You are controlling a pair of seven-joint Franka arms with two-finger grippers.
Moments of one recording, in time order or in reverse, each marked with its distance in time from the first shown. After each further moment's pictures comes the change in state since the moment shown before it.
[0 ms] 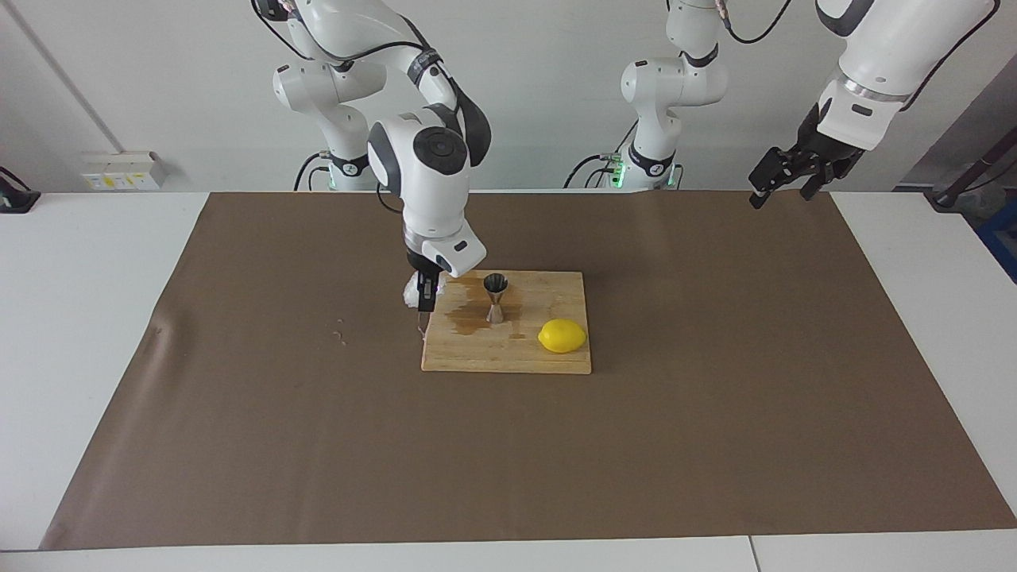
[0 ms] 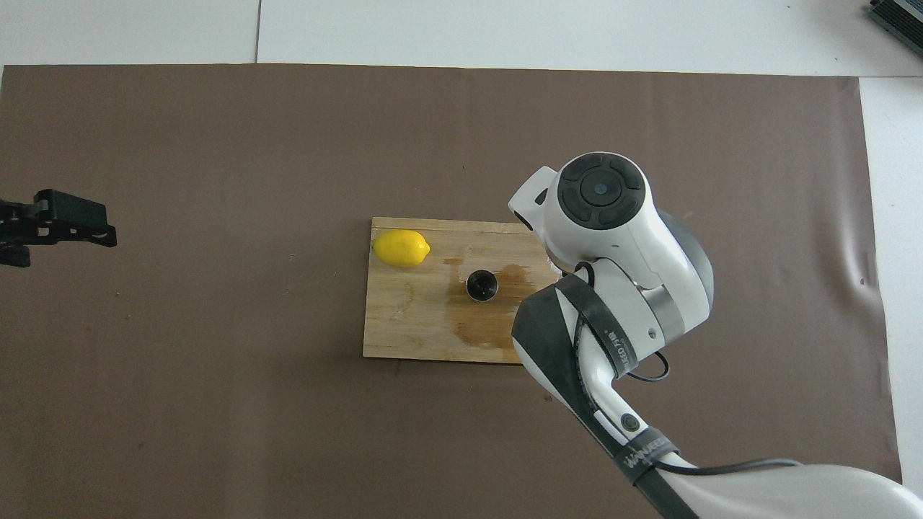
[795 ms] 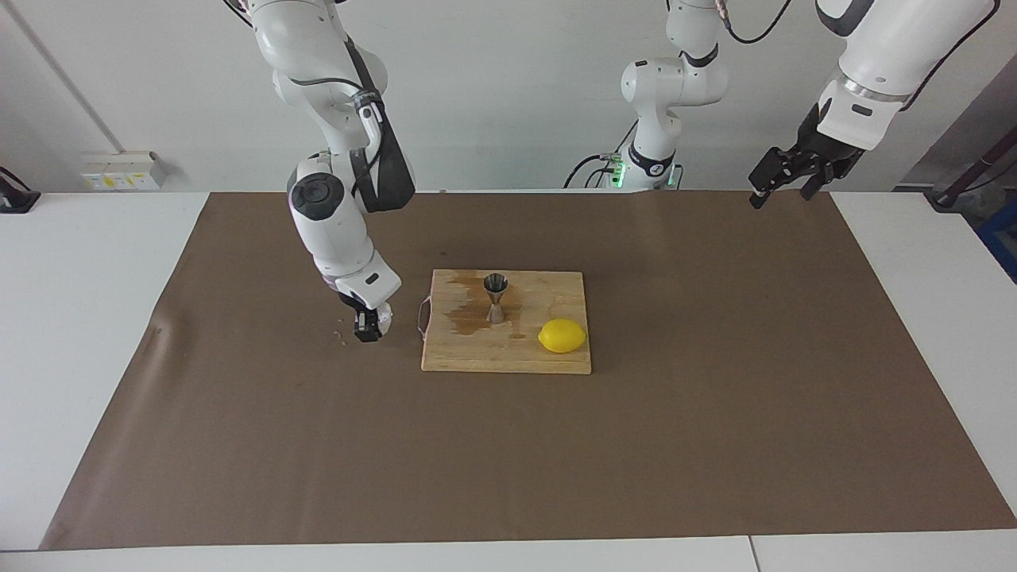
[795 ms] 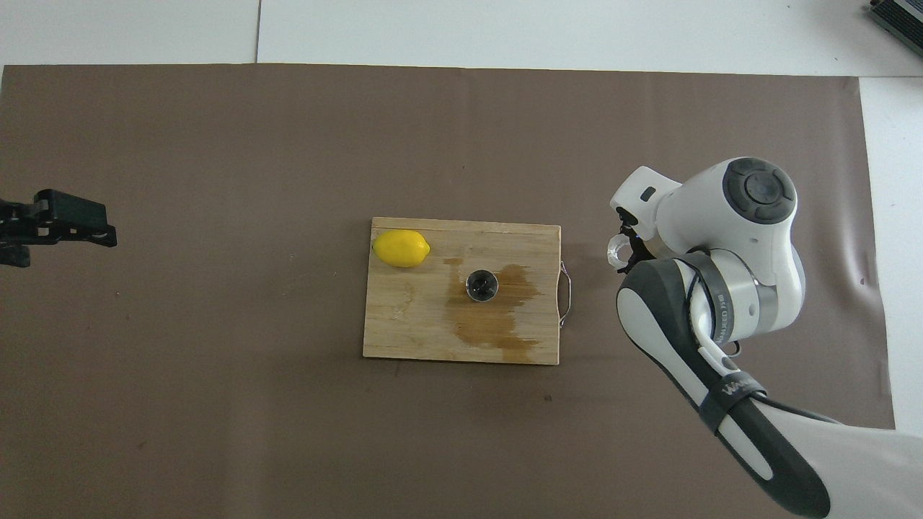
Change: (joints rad) left arm 0.000 0.000 0.000 0.000 0.000 0.000 0.000; right arm -0.232 -0.042 -0.001 -0.237 0.191 0.282 -0.363
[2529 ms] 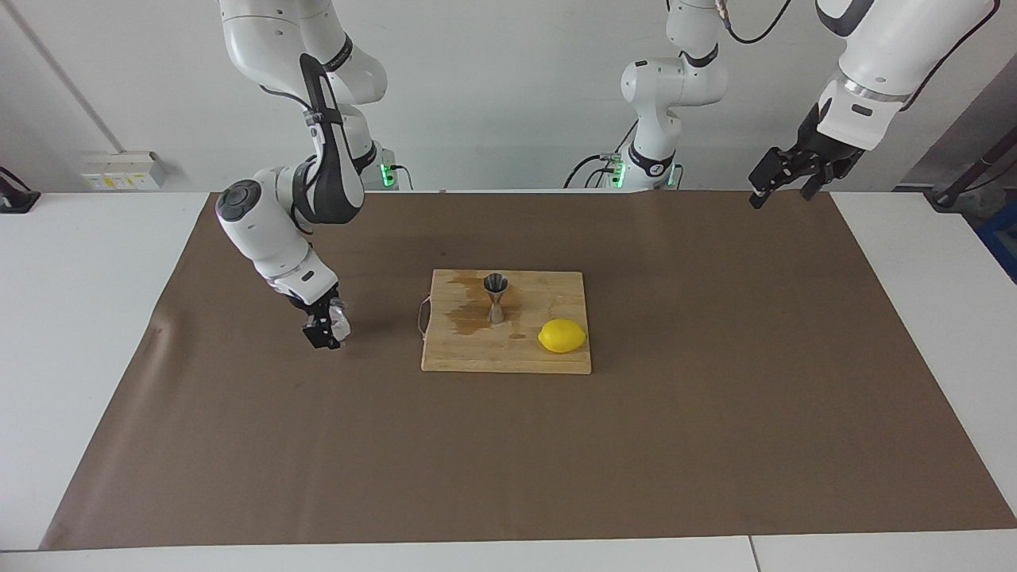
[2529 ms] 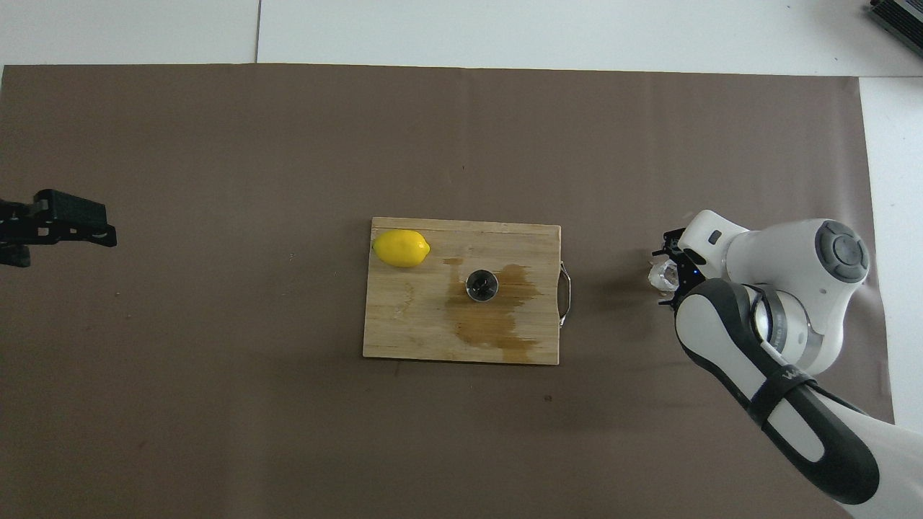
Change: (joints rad) left arm 0.000 0.000 0.000 0.000 0.000 0.000 0.000; right arm -0.156 -0.070 0.009 -0.188 0.183 0.177 -0.305
